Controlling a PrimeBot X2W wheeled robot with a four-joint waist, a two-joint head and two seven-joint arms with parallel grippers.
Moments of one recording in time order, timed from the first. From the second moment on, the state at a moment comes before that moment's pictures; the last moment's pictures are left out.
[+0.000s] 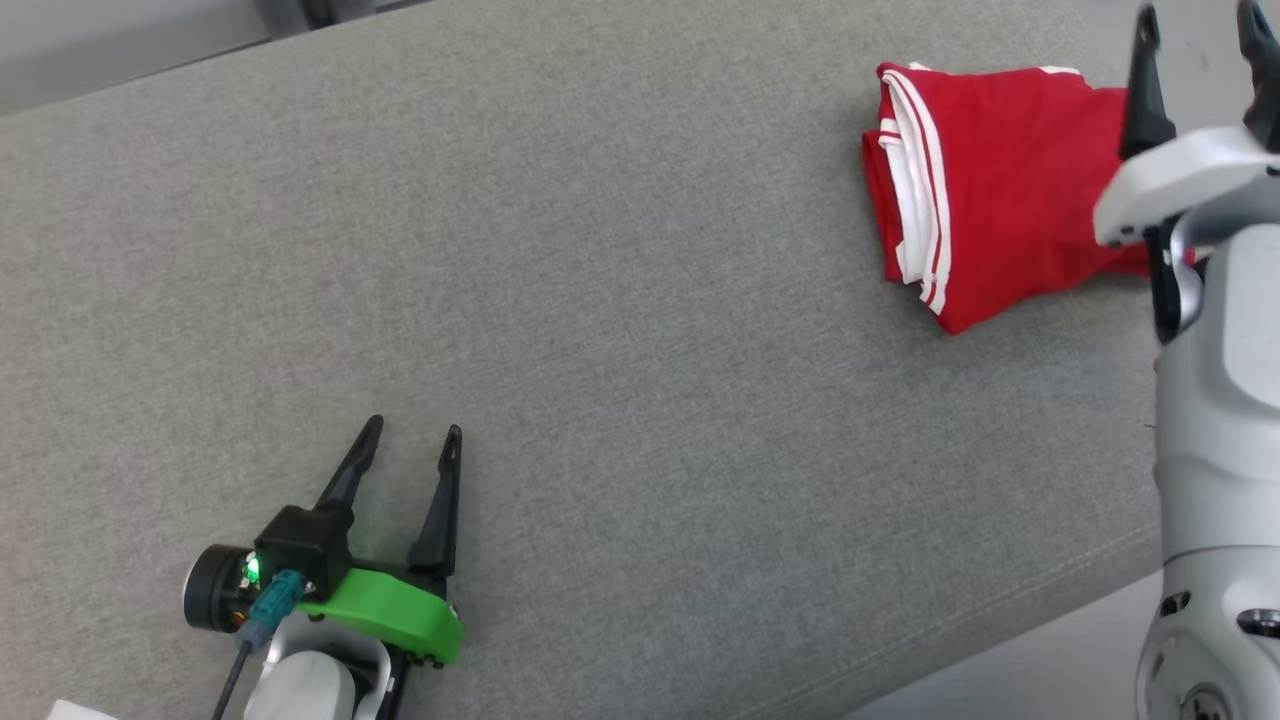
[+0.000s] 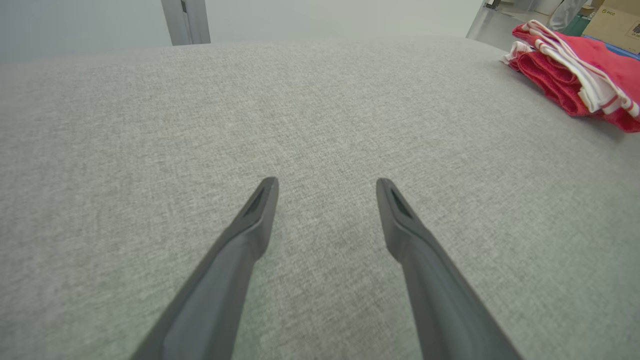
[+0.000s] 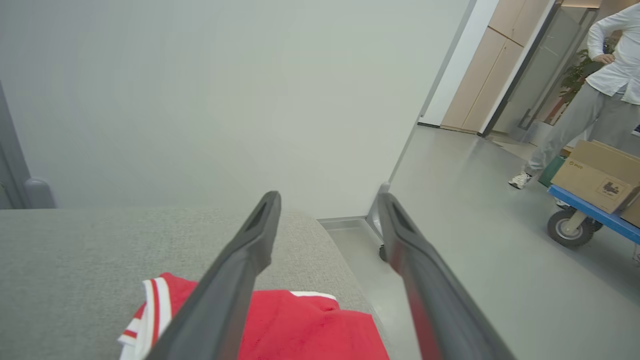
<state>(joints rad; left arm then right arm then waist) -0.17 0.14 -0.24 0.31 -0.23 -0.13 -0.26 -0.89 -0.07 -0.40 0.68 -0.31 0.13 -0.26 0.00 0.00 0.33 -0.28</state>
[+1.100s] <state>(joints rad) -0.07 0.05 0.02 0.32 -0.17 -0.13 -0.26 -0.31 -0.05 0.04 0.44 0.22 0.13 -0.26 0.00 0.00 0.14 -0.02</state>
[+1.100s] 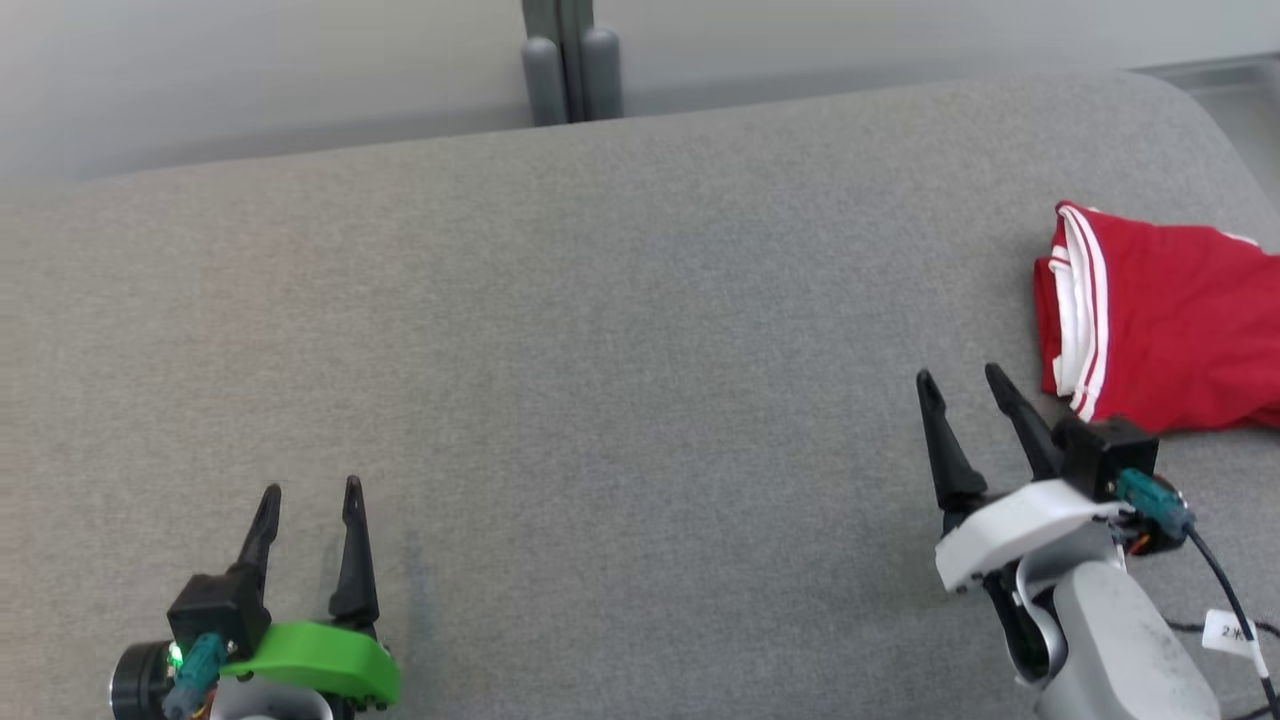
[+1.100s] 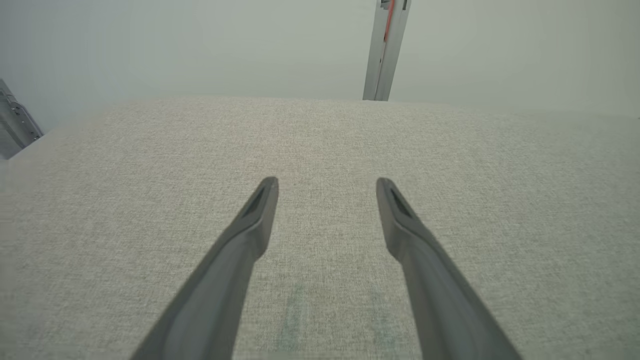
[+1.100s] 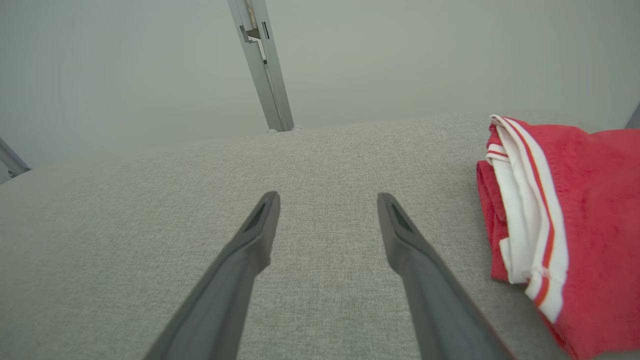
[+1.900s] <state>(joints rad) 0.06 0.04 0.03 0.35 -0.22 -0.13 -0.26 -0.12 -0.04 0.07 0.48 0.28 0.13 -0.25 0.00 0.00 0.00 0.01</state>
